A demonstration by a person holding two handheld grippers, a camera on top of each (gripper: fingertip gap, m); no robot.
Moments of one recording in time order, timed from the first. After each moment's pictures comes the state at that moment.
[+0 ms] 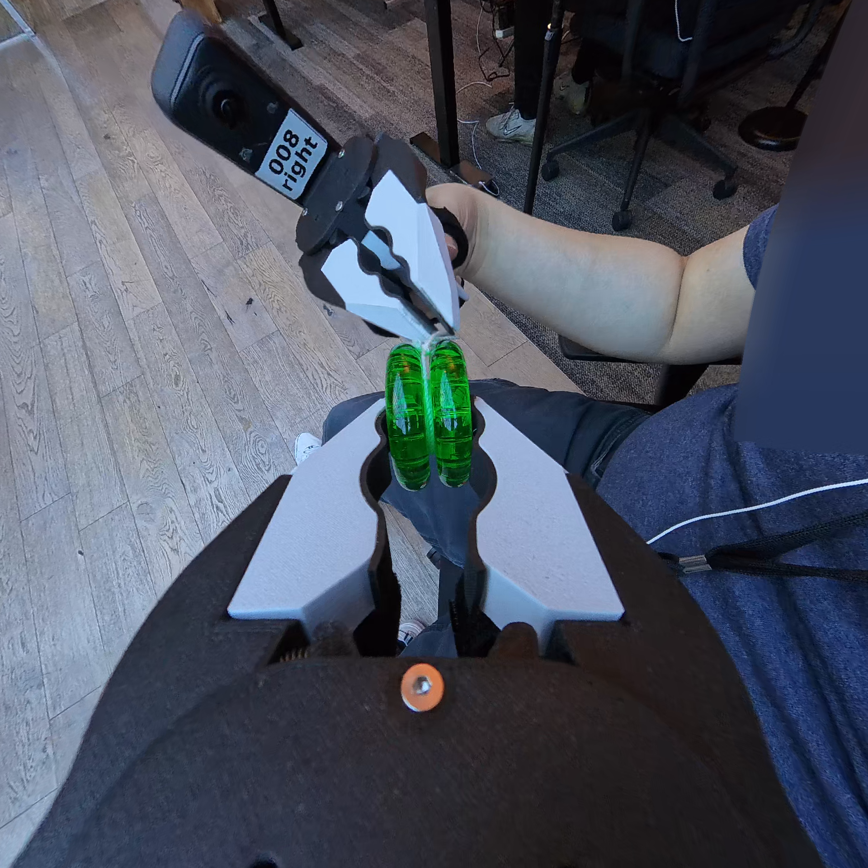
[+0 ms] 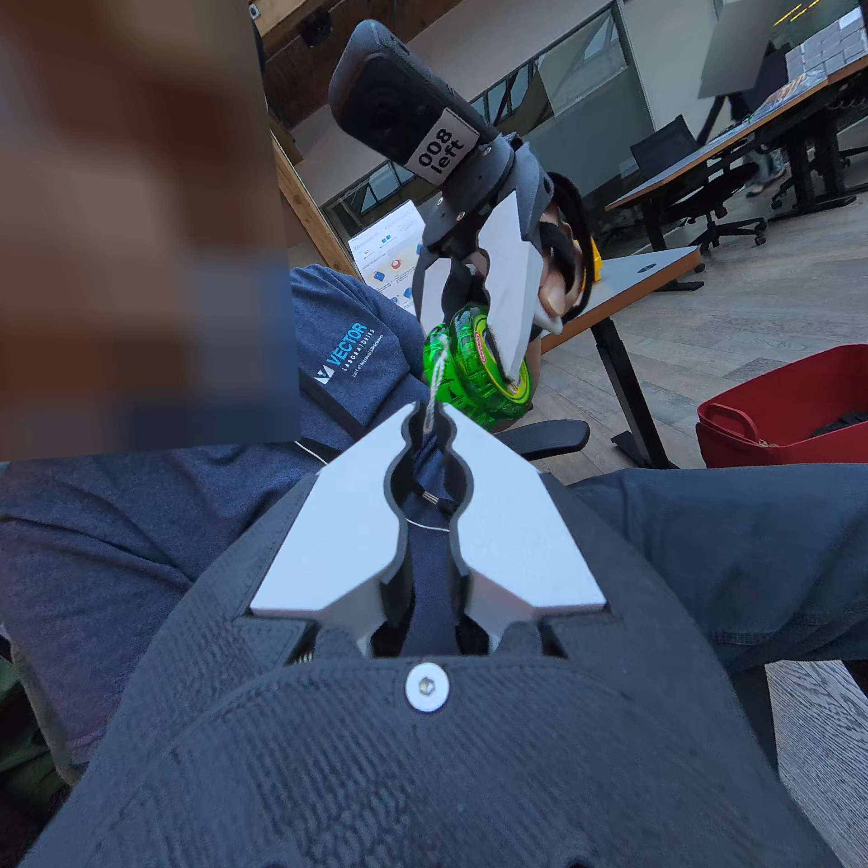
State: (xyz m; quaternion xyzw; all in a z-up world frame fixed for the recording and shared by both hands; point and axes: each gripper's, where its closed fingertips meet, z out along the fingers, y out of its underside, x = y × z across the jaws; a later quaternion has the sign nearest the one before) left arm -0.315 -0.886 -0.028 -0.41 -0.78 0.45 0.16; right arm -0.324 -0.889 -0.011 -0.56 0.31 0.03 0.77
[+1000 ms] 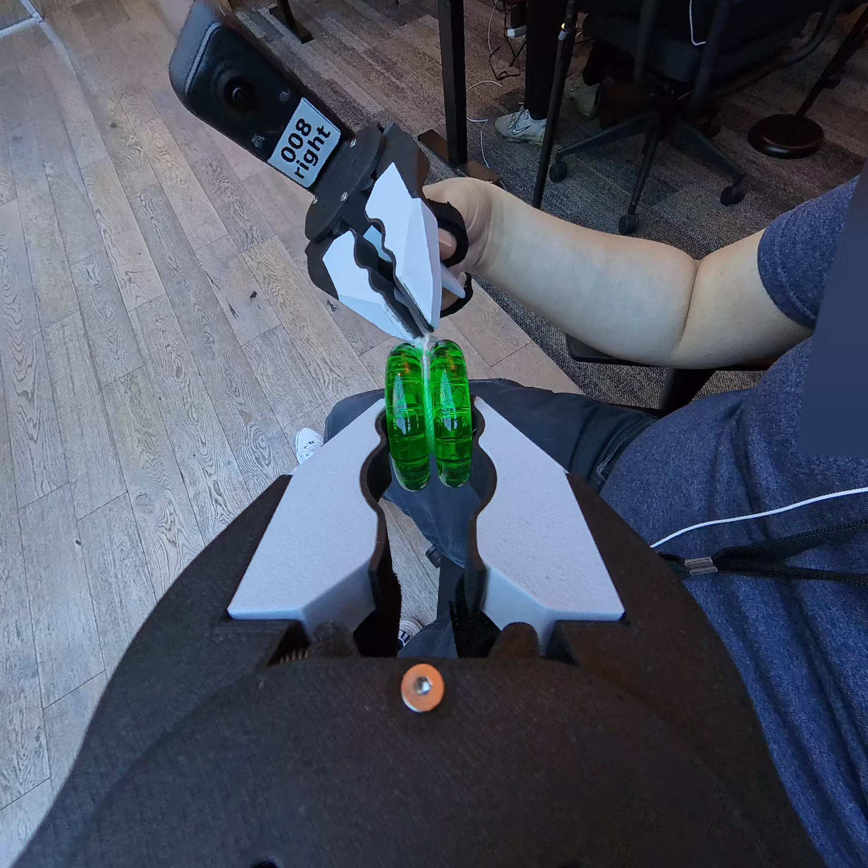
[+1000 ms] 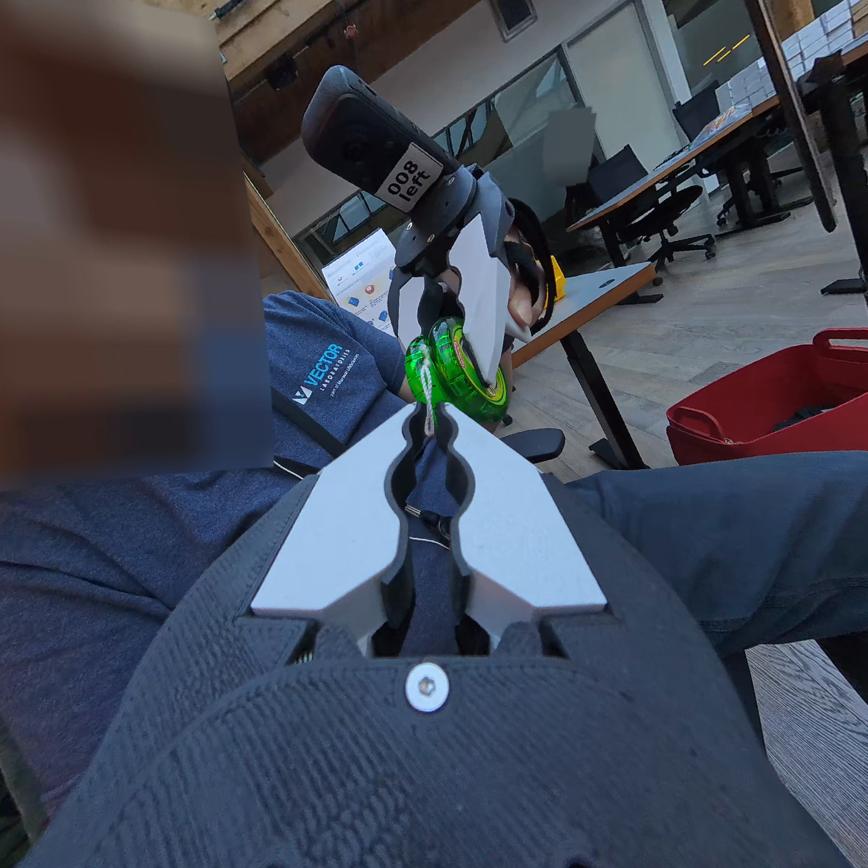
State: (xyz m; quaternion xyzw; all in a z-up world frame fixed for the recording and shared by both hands) left arm -0.311 -0.891 -0.029 -0.40 -0.78 0.45 0.16; right arm -0.315 -0.904 -0.013 -0.54 0.34 0.01 0.77
